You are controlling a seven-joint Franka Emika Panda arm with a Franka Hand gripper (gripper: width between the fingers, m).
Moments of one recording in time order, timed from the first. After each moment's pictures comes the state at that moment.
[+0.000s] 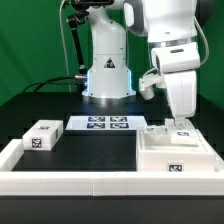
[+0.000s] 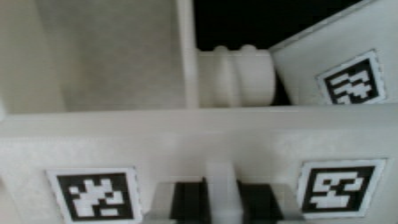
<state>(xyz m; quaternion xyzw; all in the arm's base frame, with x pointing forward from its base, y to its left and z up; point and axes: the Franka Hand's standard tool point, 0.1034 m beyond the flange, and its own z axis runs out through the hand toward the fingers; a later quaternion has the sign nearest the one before) 0.518 0.110 0.059 -0.74 -0.67 -0.05 0.05</state>
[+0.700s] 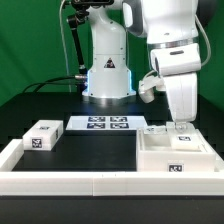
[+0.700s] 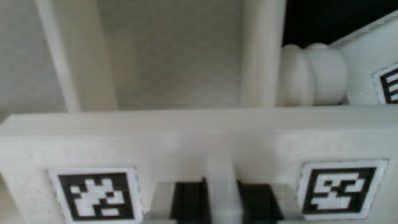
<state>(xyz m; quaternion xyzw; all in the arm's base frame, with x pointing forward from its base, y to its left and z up) 0.536 0.107 0.059 -0.75 -0.66 -0.06 0.06</state>
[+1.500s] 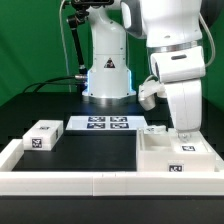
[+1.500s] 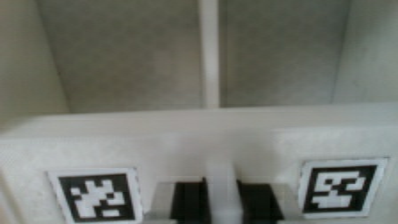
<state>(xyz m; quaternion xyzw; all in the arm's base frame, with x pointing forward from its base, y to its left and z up) 0.579 0.101 0.058 -0.75 -0.66 -0.05 0.07</state>
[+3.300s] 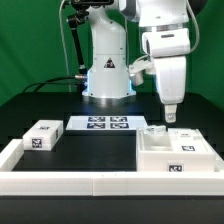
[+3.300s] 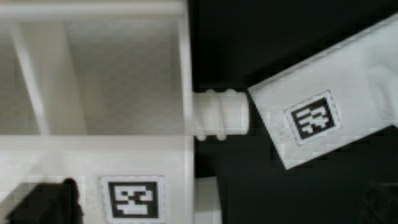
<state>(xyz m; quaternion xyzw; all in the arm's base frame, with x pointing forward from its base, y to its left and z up) 0.504 0.085 0.081 -0.70 -0.71 -0.03 0.04</state>
